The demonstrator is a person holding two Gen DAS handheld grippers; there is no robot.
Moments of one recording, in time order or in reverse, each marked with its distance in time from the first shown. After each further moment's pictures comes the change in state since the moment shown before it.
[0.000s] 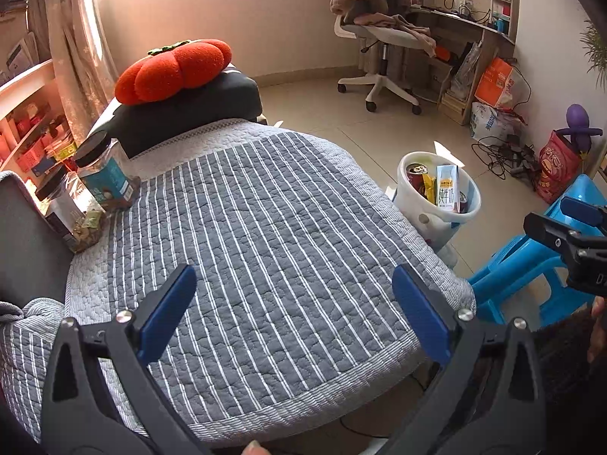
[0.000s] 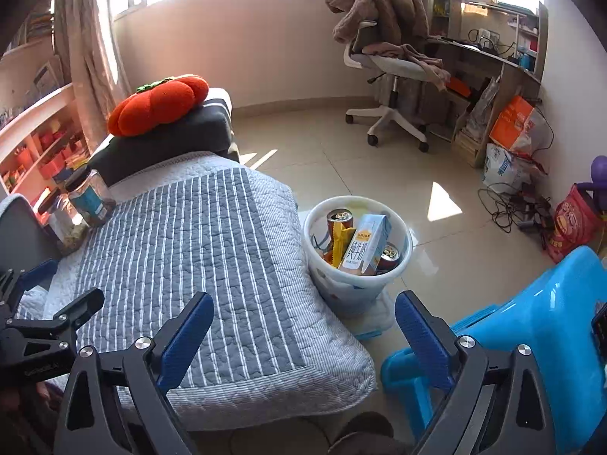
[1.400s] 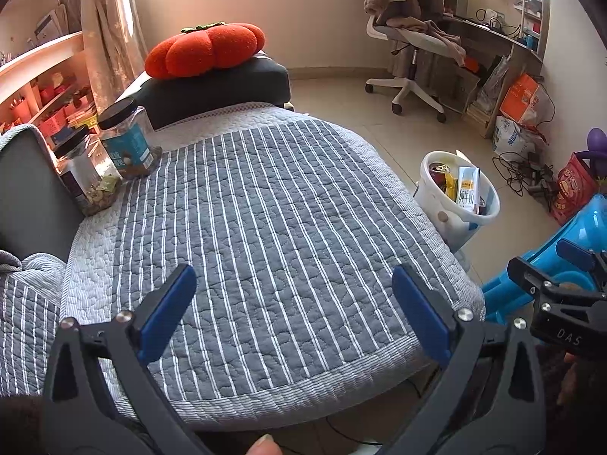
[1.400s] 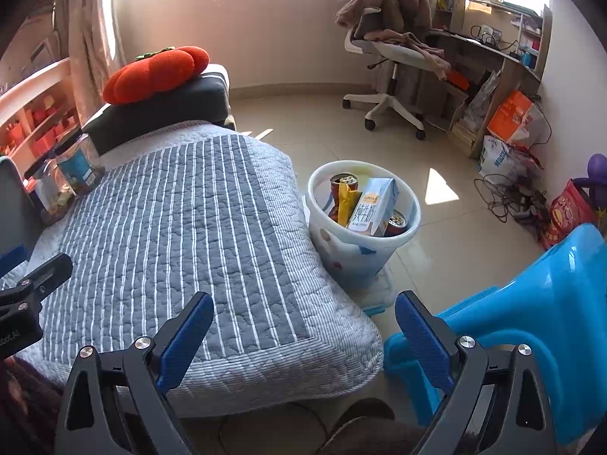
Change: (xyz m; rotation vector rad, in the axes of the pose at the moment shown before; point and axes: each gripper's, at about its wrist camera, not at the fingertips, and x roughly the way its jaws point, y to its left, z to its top) left arm 0.003 0.002 -0.023 -0.101 0.004 0.067; right arm 0.025 0.016 -0.037 -0.030 0.032 -0.032
